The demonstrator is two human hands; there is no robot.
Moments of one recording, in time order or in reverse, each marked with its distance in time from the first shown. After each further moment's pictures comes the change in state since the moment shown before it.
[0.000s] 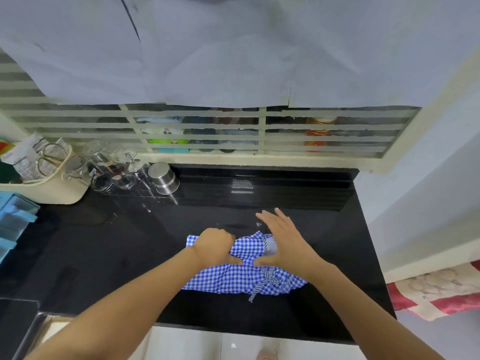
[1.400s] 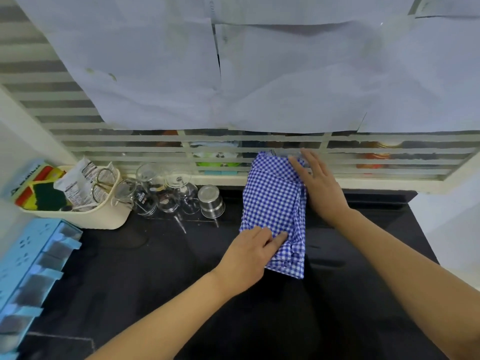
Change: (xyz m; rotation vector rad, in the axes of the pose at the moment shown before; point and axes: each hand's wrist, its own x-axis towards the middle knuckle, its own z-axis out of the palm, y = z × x) left_hand -0.046 -0.101 -0.019 -0.145 0.803 0.412; right_hand 0.160 -0.063 -0.061 -0.452 0.515 -0.059
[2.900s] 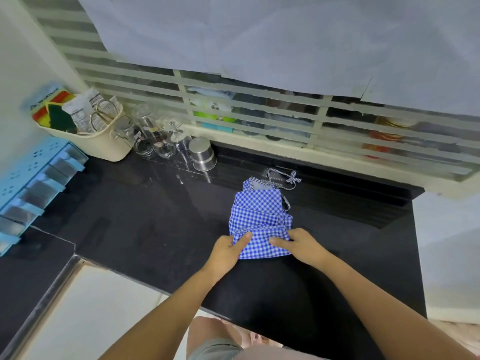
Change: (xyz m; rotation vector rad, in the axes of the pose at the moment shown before) left_hand -0.023 0.092 0.116 -1.102 0.115 -1.299; right_hand -0.143 0.046 0.074 0.963 -0.825 0.282
